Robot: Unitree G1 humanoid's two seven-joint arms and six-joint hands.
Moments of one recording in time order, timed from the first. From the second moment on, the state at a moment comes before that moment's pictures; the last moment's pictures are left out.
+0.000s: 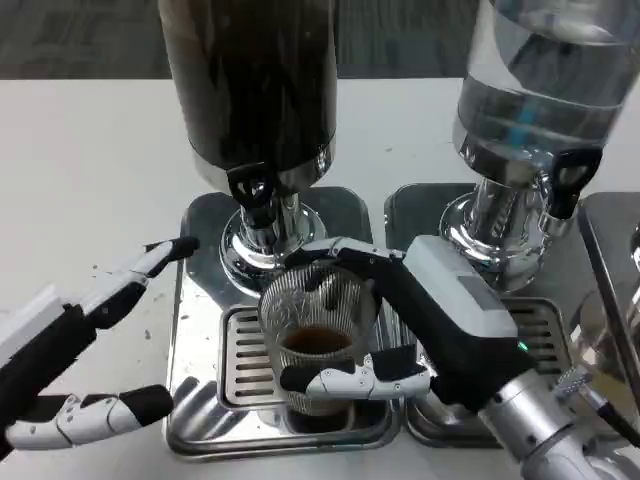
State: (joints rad) left arm 0.14 0.69 0.20 0.39 0.04 -1.06 -0.52; right arm 0.02 -0.26 0.31 -0.07 -0.55 -0.32 0.04
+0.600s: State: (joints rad) left arm 0.25 0.73 0.20 0.28 0.01 -1.07 -0.52; right arm 0.13 -0.26 0.31 -0.21 -0.54 -0.29 0.07
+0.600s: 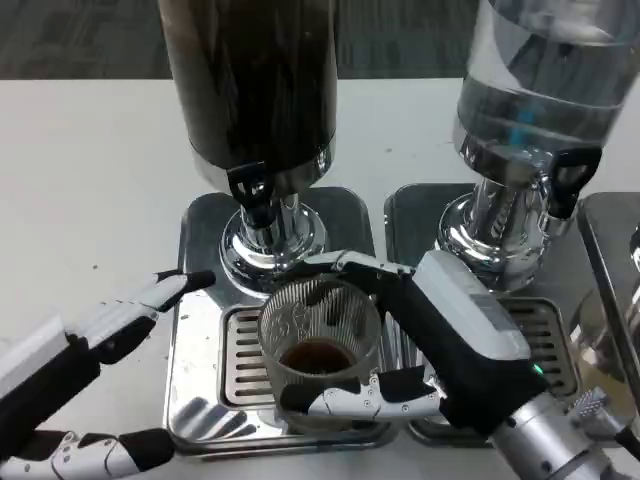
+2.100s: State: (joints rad) left arm 0.34 0.77 0.25 0.21 0.07 -1.13 -0.51; right arm 0.24 -0.29 0.26 -0.35 -0.51 -0.27 0.12
